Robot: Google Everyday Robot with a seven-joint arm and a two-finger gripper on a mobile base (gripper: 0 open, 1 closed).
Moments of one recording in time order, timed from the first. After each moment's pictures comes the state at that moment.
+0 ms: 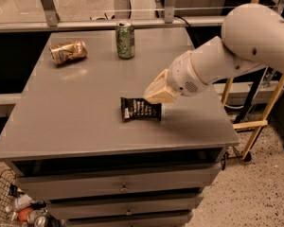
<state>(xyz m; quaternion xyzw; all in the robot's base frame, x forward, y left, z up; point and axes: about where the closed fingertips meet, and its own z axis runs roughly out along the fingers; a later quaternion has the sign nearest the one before) 0.528 -0.026 0.868 -0.62 0.68 0.20 0.34</state>
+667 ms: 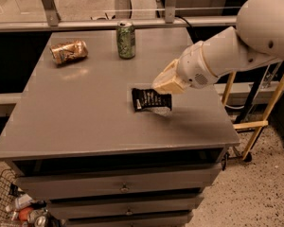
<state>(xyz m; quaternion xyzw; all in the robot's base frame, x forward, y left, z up) 0.543 -0.053 0.890 -0.60 0.69 0.17 0.36</state>
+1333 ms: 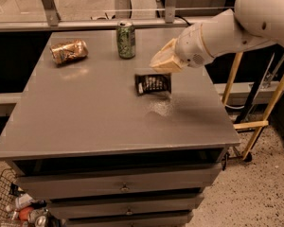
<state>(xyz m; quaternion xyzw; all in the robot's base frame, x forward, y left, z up) 0.600 -0.049 0.916 -0.62 0.65 0.16 0.41</state>
